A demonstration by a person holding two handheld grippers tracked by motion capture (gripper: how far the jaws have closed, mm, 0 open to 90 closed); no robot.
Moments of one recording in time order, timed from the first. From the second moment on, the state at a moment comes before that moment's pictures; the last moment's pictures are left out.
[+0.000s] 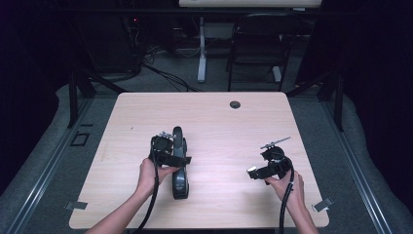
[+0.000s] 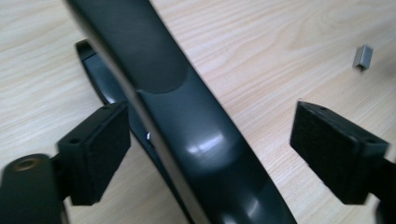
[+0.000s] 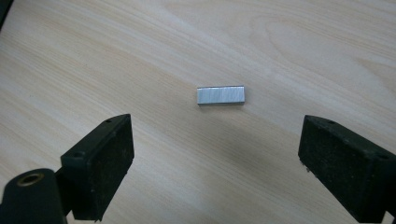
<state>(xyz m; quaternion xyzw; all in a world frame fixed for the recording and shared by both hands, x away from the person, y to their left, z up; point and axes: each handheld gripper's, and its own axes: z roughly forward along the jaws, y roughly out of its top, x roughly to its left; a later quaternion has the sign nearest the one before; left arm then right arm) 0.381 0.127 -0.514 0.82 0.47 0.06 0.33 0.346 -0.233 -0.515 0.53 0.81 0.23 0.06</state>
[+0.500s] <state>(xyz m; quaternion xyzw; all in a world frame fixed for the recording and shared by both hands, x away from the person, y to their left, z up) 0.383 0.130 -0.524 0.81 0.48 0.06 0.33 0.345 -0.231 -0.513 0.52 0.82 0.23 0.05</state>
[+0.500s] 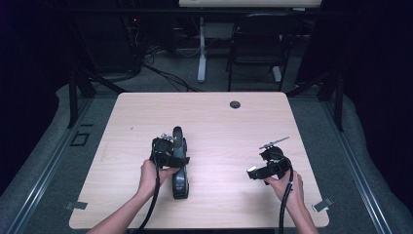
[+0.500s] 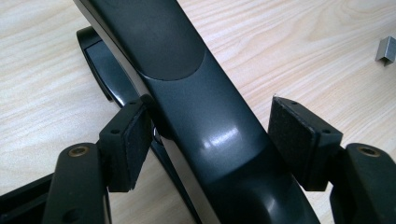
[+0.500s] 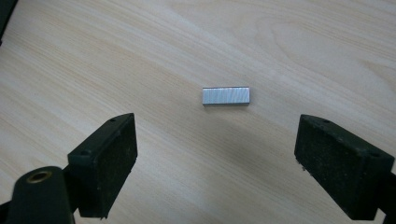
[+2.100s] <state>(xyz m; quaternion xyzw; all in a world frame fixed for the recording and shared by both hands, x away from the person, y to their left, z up) 0.383 0.123 -0.520 0.89 0.34 0.08 0.29 0.346 -0.232 -0.516 0.51 0.83 0.22 0.04</state>
